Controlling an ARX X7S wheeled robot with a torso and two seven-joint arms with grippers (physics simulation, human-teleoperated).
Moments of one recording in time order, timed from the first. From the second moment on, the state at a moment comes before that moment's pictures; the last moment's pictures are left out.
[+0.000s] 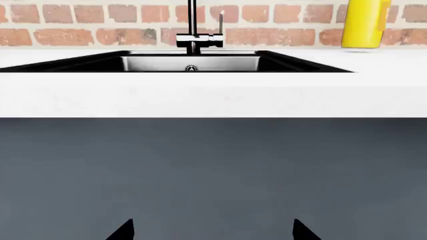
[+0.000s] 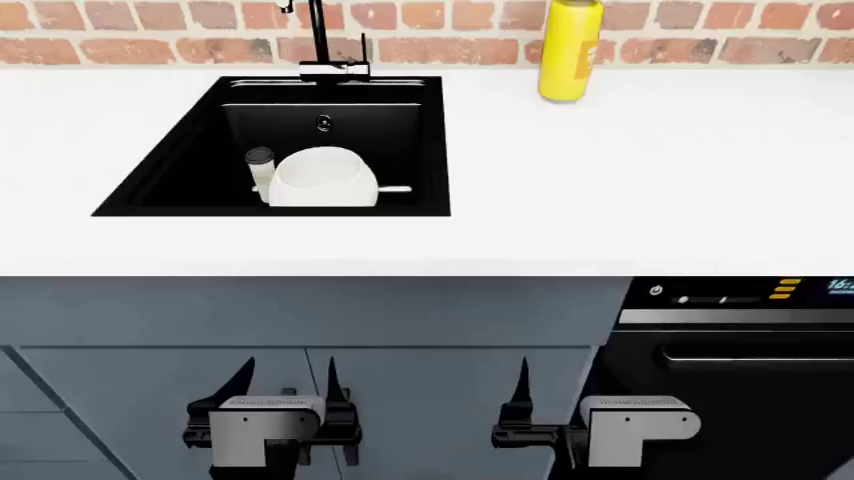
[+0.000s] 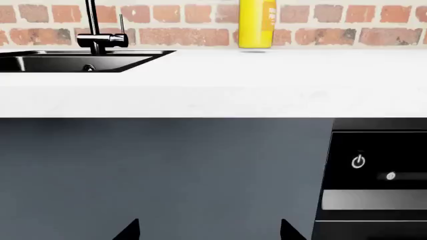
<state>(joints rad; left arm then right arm) 0.00 0.00 0.00 0.00 0.00 0.00 0.00 0.00 0.00 0.00 0.00 0.00 0.00 0.00</state>
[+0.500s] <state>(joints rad) 0.00 -0.05 0.04 0.00 -0.07 -0.01 -0.05 -0.01 0.05 -0.07 0.00 0.06 -0.04 0.03</state>
